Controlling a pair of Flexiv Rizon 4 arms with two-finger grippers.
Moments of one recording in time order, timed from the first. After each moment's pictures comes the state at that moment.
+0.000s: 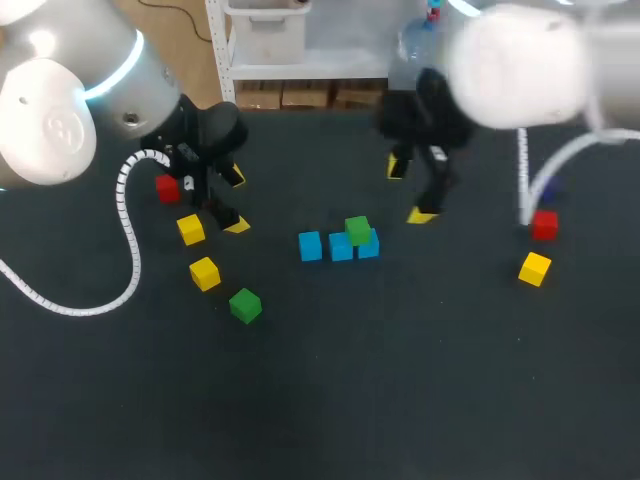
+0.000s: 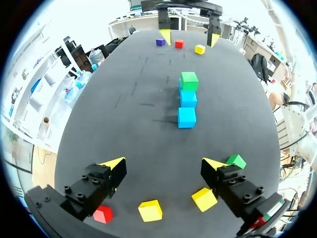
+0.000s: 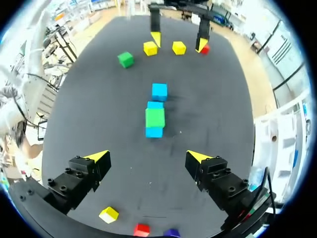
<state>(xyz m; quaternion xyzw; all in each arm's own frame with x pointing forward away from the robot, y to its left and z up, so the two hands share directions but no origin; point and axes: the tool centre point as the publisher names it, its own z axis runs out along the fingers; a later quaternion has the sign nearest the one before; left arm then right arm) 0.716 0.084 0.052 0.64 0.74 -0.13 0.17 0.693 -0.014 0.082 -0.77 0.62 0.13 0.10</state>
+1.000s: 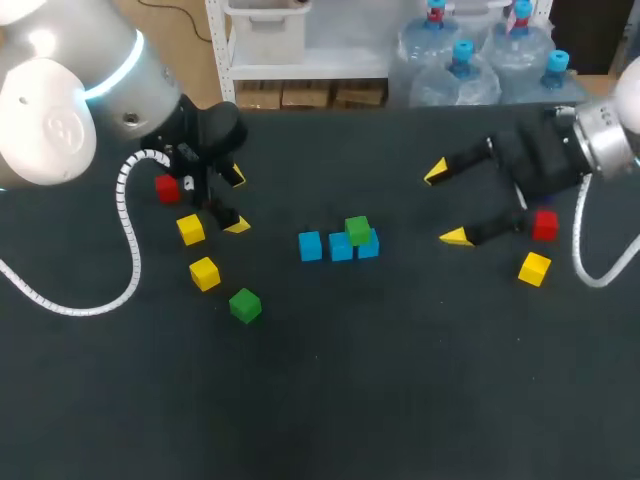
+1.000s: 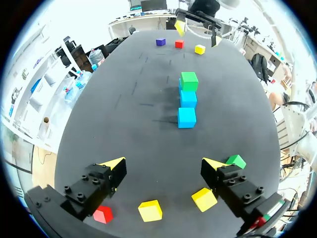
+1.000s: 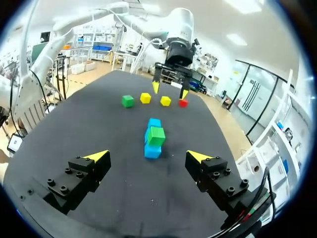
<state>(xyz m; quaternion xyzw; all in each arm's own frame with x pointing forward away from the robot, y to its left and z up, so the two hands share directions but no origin) 0.716 0.084 0.052 0.64 0.74 -0.13 0.17 0.673 -0.040 0.081 -0.70 0.54 0.27 0.38</state>
